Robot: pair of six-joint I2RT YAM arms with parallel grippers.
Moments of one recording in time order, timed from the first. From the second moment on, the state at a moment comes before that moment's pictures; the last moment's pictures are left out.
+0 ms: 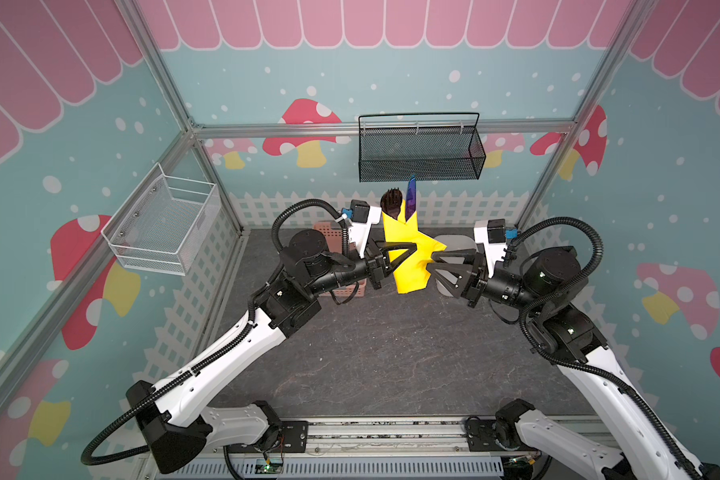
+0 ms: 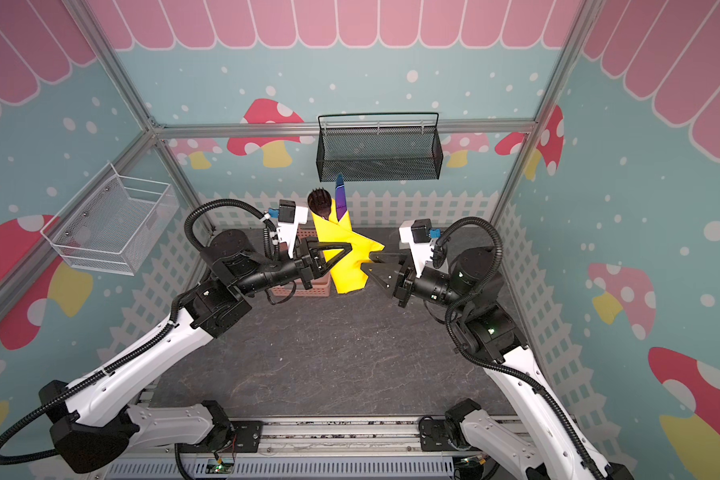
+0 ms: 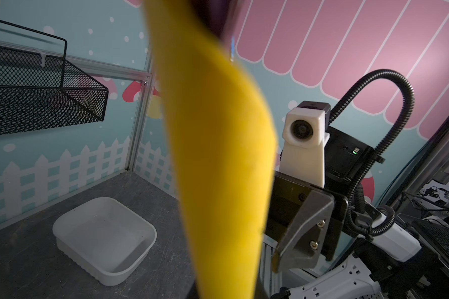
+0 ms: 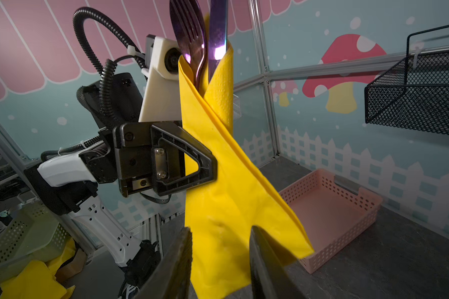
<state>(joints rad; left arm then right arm) -0.75 1.26 1.36 0.03 0.49 -0.43 0.46 0.93 1.18 -0.19 -0.67 0.28</state>
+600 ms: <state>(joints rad) -0.75 1.31 1.40 0.06 0.61 -0.45 0.46 0.95 1.20 -0.22 -0.74 0.26</state>
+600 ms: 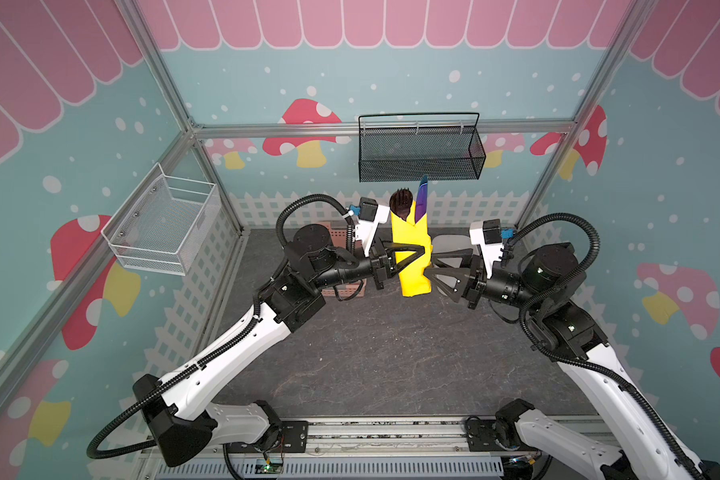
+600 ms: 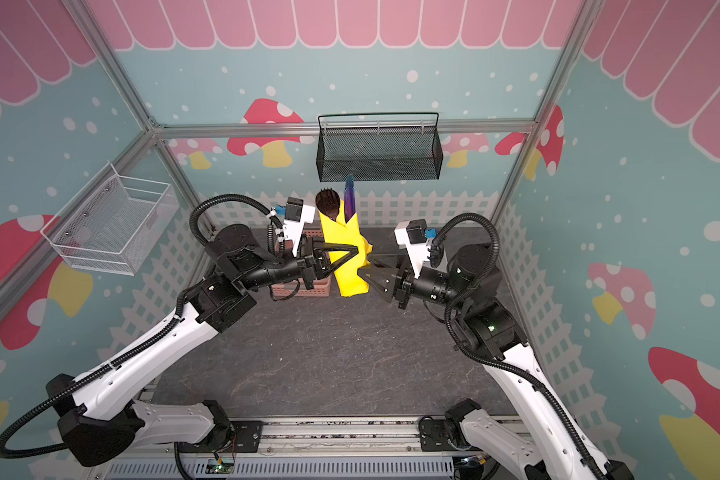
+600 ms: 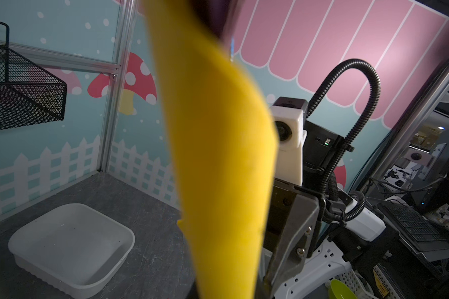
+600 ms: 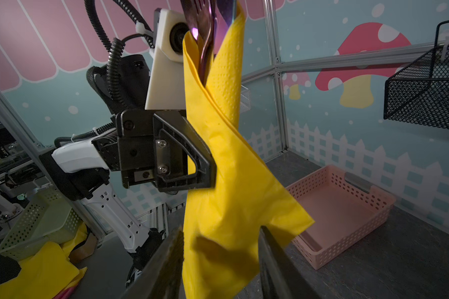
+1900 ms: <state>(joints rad) -0.79 1.39 1.47 0.16 0.72 -0.53 0.46 0.98 1.16 -0.01 -0.97 0.37</state>
